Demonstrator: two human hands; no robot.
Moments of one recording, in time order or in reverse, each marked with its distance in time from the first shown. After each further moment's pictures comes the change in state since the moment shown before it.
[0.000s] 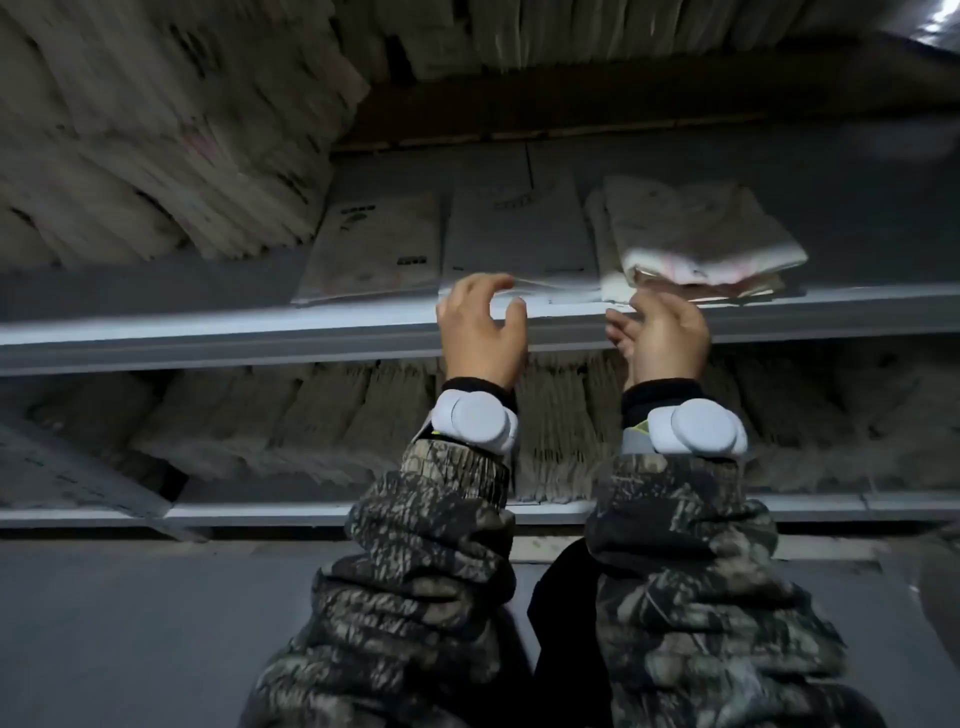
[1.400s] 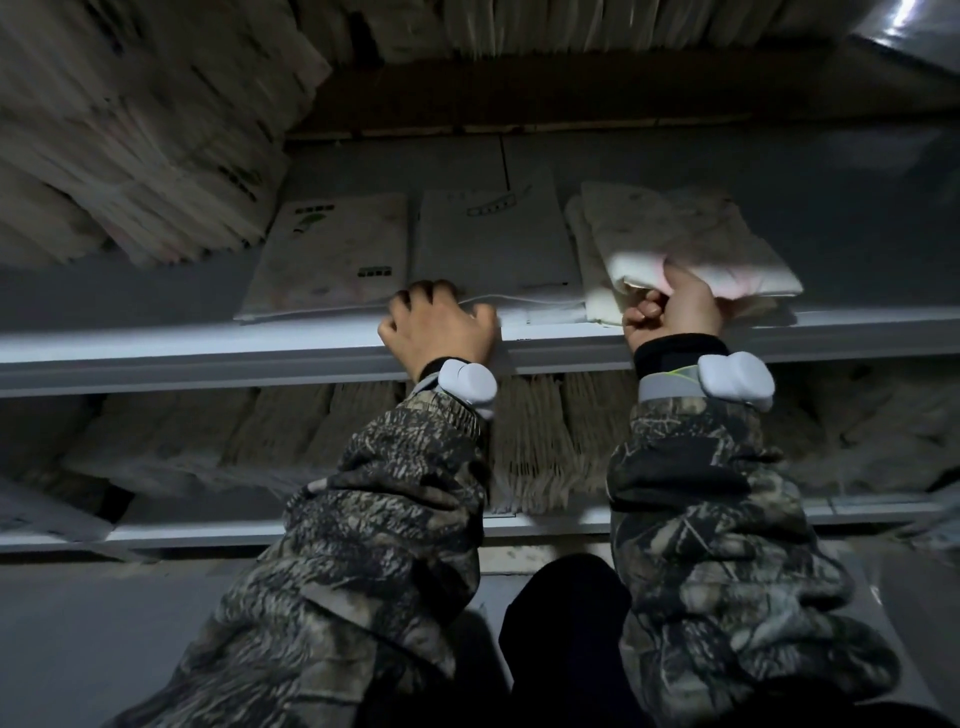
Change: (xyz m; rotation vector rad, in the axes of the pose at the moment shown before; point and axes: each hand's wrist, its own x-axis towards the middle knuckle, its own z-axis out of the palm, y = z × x) left_hand 0.062 -0.050 0.045 0.727 -0.022 -0.203; right_hand 0.077 -0.026 0.015 0.283 0.048 0.318
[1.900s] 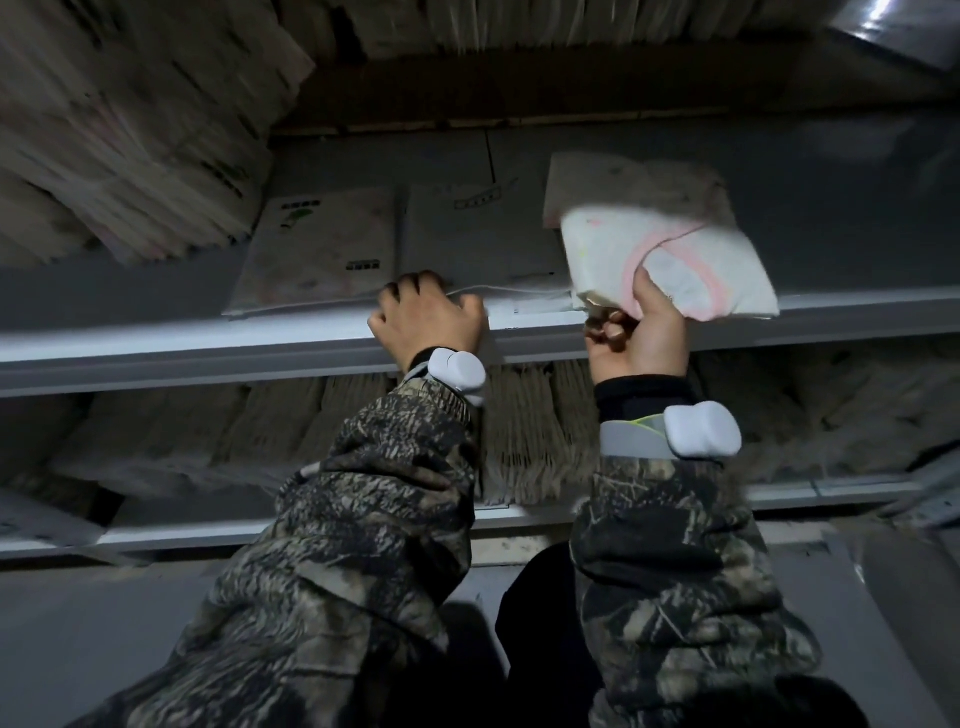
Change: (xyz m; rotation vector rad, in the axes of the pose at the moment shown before) left_hand 0.000 0.000 -0.001 -0.011 0.002 0.007; right_hand -0.053 0.030 -0.013 0.059 -0.080 -0.082
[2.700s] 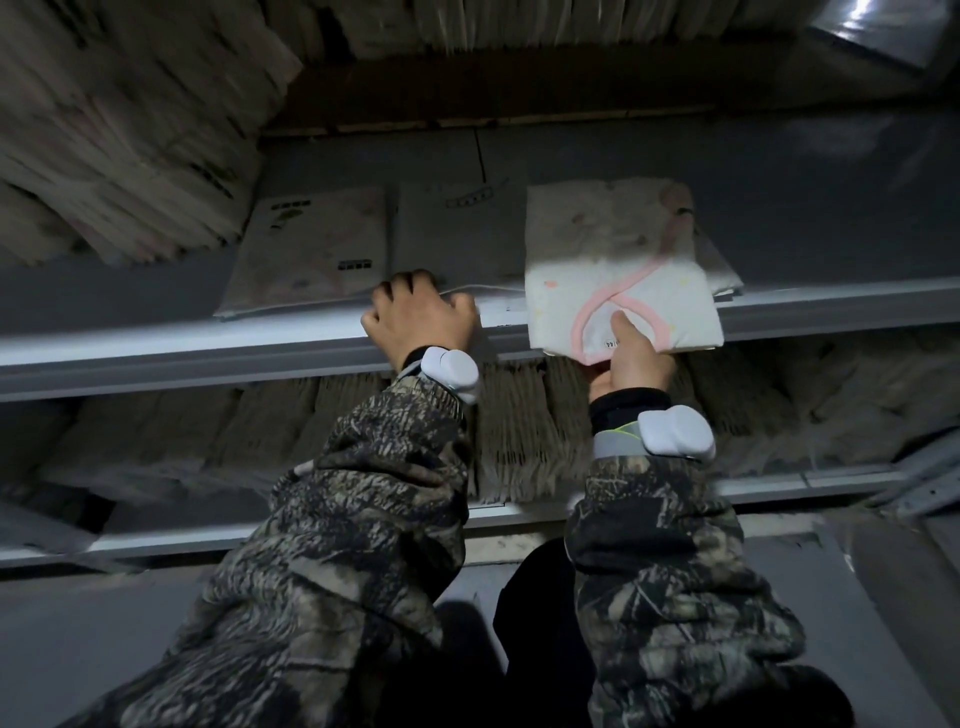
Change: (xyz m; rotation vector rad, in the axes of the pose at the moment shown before) left_hand 0.000 -0.002 0.001 -0.017 0.010 0.018; right_hand 0.010 0.015 -0.028 -0.306 0.332 -0.072
